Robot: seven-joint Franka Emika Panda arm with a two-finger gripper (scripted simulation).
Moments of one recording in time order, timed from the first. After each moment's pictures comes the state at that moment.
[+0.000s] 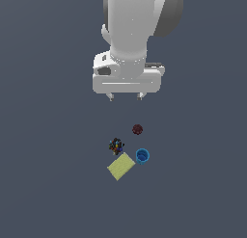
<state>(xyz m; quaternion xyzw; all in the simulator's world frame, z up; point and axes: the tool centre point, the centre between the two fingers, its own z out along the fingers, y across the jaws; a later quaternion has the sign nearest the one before) -0.010 0.008 0.306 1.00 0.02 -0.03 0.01</state>
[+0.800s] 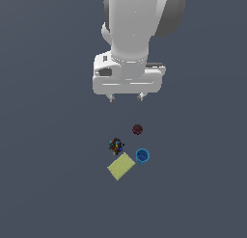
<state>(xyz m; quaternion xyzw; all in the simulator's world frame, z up) -0.005 0.009 0.308 1.00 0.04 -0.03 0.01</state>
